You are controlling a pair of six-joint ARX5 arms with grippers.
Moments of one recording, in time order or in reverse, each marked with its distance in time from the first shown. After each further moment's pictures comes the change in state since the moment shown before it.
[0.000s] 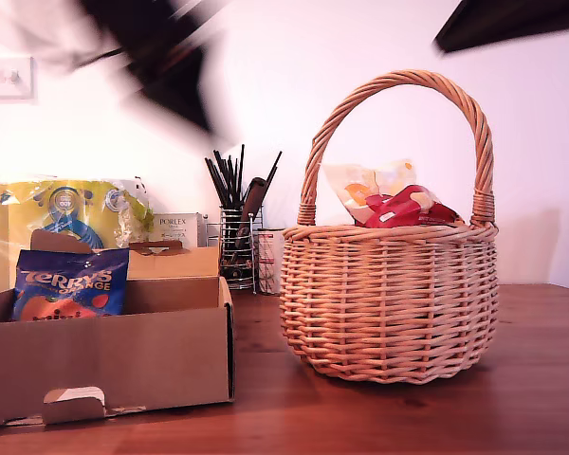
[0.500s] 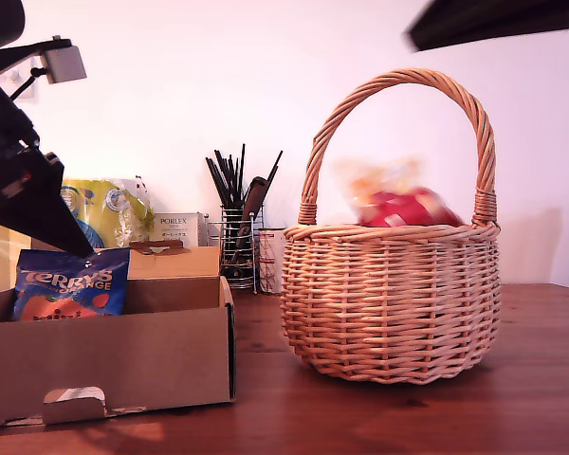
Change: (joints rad) left arm 0.267 -0.079 -0.258 0.143 0.081 0.319; right arm 0.074 0.067 0.000 -0.024 -0.164 -0.048
